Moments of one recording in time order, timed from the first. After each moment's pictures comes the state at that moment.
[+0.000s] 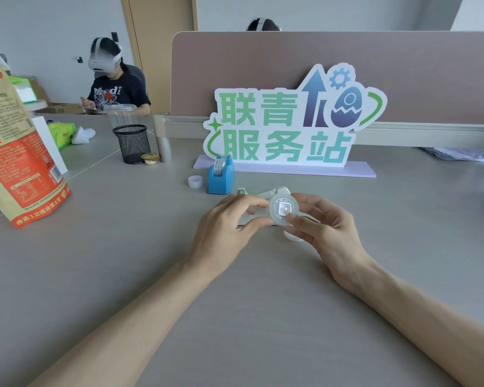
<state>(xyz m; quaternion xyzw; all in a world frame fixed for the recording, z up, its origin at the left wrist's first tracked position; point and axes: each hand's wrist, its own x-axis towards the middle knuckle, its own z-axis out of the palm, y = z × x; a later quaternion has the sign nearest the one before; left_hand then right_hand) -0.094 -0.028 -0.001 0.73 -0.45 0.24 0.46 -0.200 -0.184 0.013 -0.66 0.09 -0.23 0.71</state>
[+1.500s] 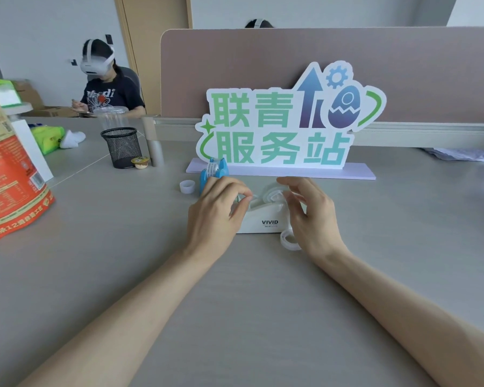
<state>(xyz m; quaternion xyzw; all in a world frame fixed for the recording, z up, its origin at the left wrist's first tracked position) -0.050 -0.054 -0.001 0.75 -0.40 0.36 0.38 -0.140 -0.205 0.002 -0.82 0.03 -0.44 0.36</state>
